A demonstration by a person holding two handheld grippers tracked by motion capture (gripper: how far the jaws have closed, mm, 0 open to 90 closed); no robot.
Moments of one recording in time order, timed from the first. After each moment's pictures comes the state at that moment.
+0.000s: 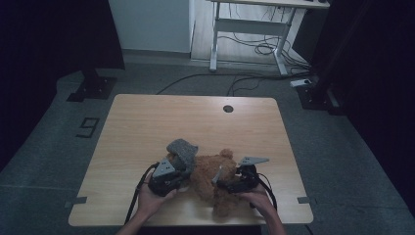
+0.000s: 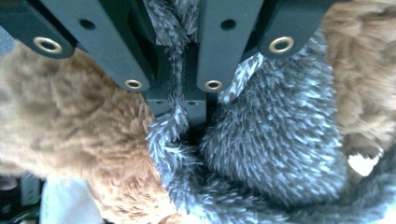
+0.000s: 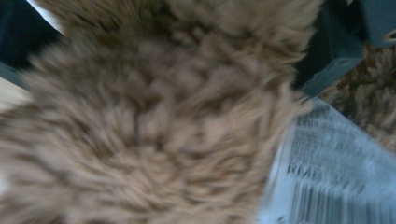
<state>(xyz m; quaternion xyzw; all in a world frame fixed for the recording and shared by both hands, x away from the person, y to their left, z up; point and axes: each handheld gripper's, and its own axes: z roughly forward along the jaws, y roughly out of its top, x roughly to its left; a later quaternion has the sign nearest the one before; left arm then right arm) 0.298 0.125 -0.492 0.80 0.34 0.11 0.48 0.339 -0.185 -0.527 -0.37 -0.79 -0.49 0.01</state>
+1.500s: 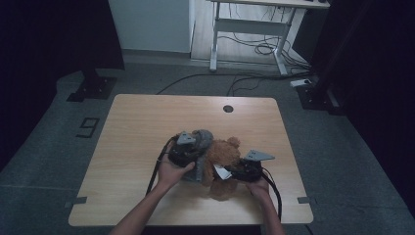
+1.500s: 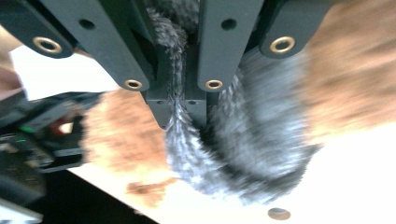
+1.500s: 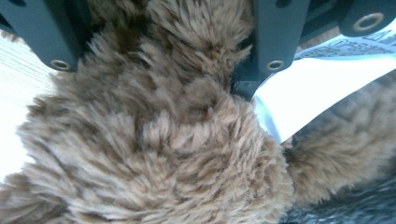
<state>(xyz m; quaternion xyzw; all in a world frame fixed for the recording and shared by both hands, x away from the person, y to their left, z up) 0.372 0.085 -0.451 0.80 0.38 0.12 0.45 0.369 -0.206 -0.540 -0.33 -0.76 -0.55 -0.10</state>
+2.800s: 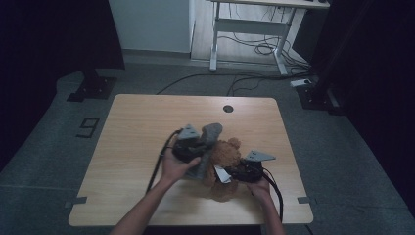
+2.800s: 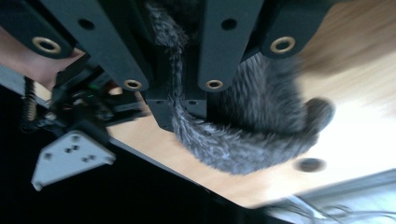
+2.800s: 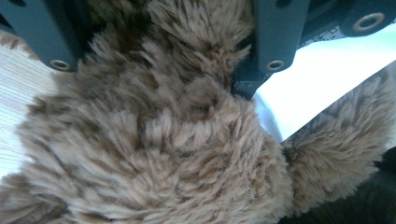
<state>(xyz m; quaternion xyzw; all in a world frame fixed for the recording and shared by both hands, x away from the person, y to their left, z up) 0.368 0.038 -0.422 0.81 0.31 0.09 0.50 0.368 -0.208 -0.541 -0.33 -0.76 -0.55 -0.09</state>
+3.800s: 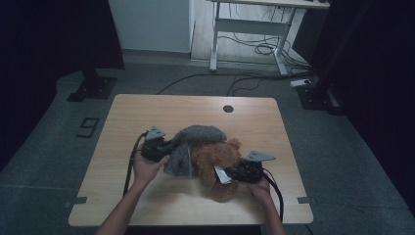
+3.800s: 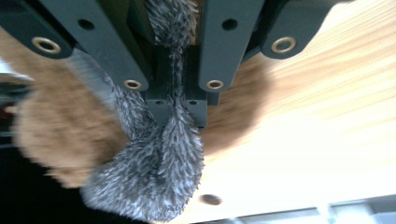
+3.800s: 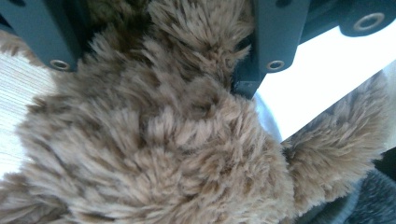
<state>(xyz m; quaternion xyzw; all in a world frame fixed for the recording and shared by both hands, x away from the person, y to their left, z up) 0.378 0.161 -0.450 0.76 0.43 0.16 0.46 0.367 -0.209 -0.541 -0.33 -0.76 -0.55 -0.09</state>
